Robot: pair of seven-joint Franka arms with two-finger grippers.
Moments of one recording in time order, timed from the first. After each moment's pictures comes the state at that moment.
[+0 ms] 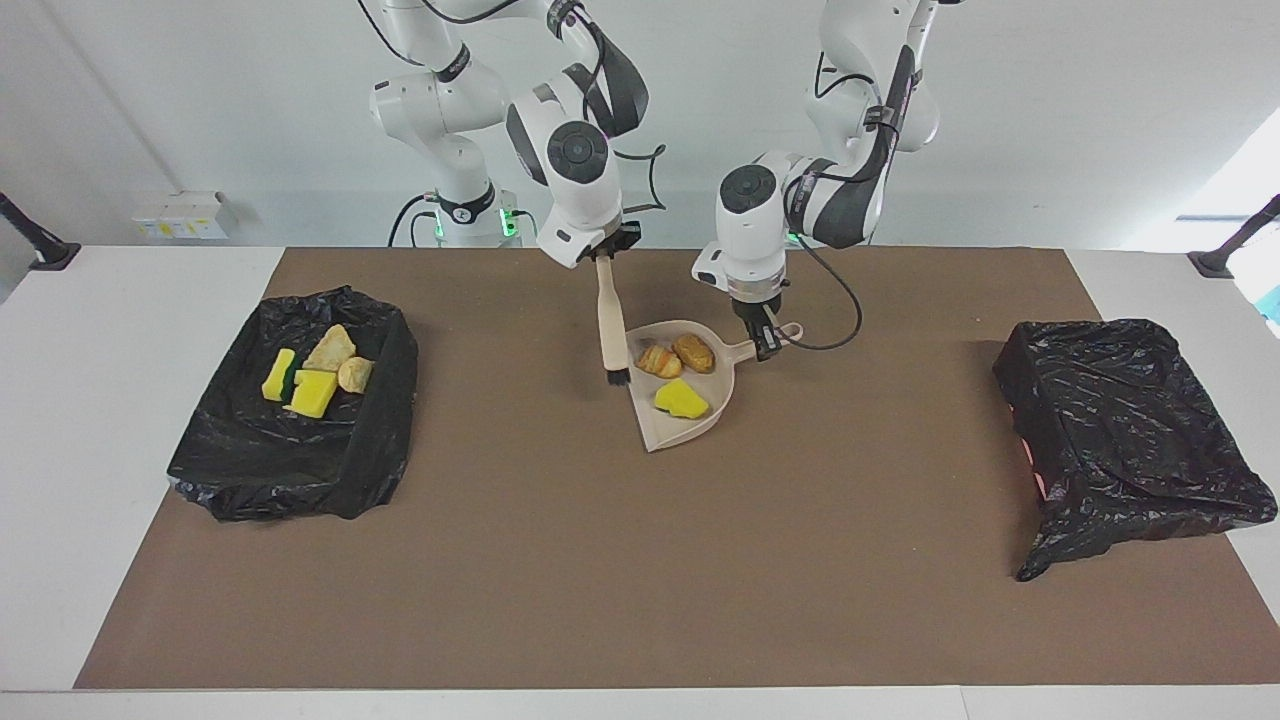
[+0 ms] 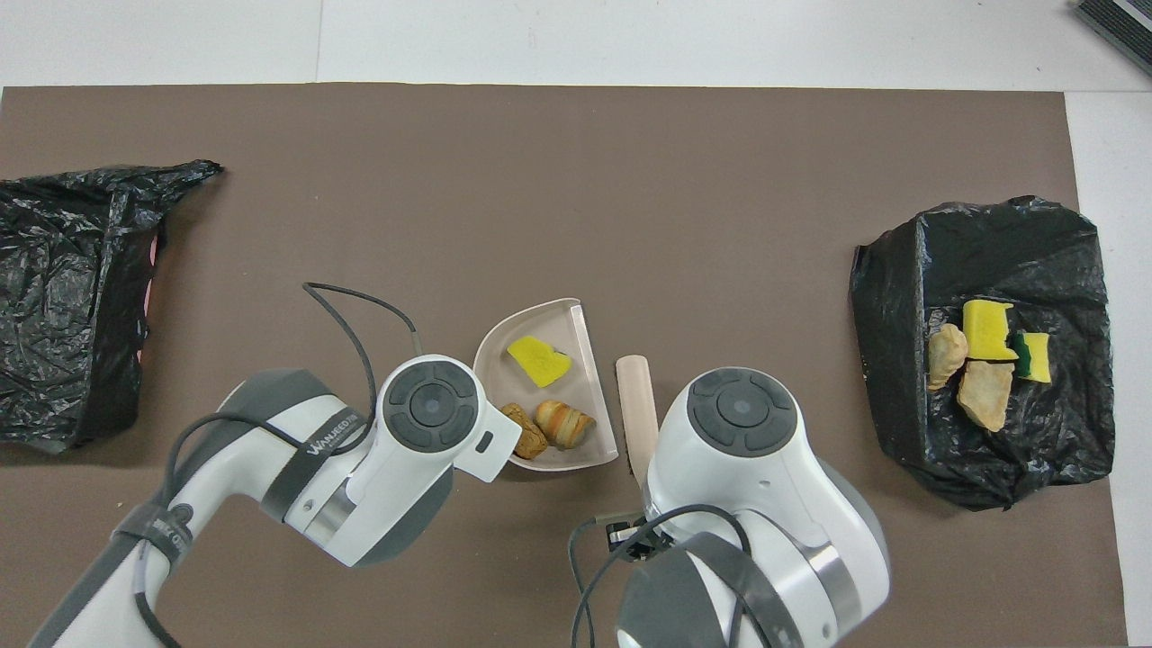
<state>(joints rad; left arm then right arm) -0.60 0.07 0.02 -2.17 0.19 2.14 0.70 0.23 -0.10 0.36 -2.12 0.29 1.66 0.41</state>
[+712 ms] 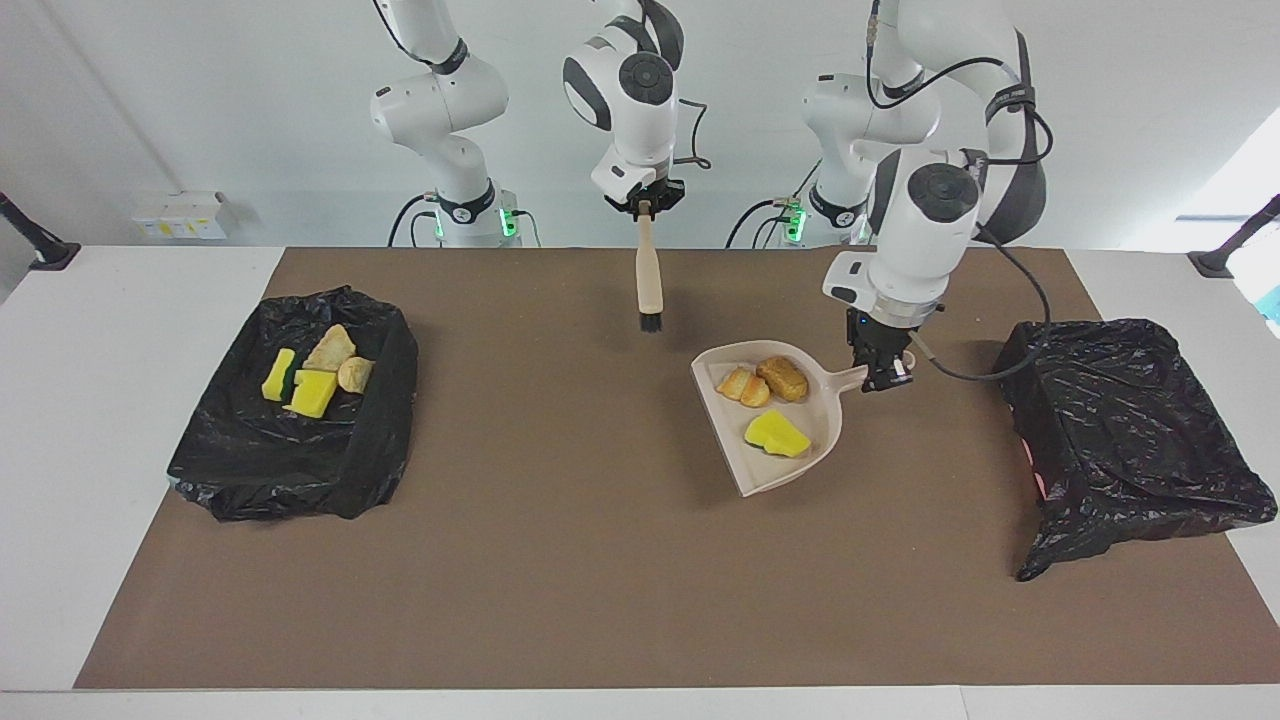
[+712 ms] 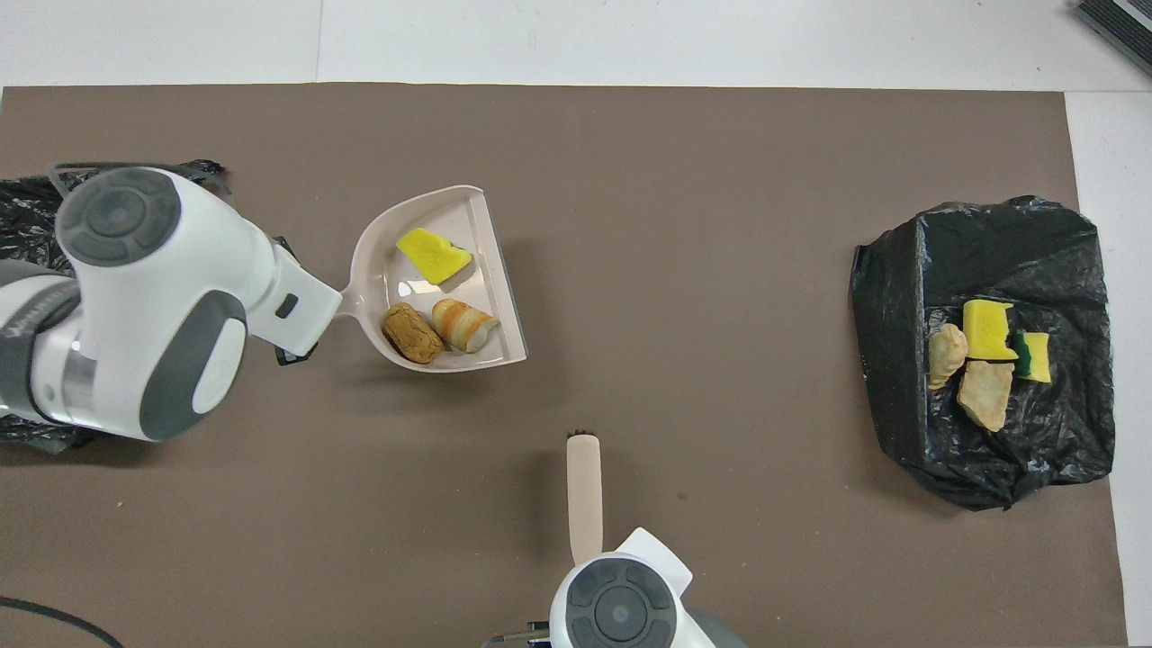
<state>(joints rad) -0.28 0.12 0.02 -1.85 0.05 1.96 1.10 0.47 -0.15 0.40 -2.28 0.37 1.91 0.69</state>
